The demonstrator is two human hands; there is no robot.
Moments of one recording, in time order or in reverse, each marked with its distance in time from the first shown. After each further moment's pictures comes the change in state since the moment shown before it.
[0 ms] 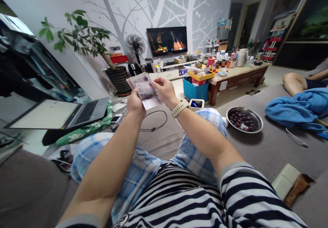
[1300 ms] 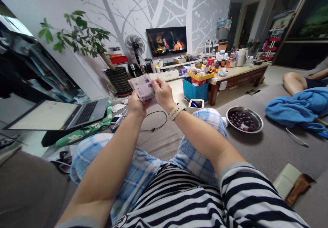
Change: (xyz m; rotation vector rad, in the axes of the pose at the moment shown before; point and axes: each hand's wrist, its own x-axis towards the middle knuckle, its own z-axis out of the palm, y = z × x) left_hand -0.016 0.012 0.005 0.201 0.111 -0.100; right_hand -0.003 0.014 0.003 -0.183 0.067 -0.143
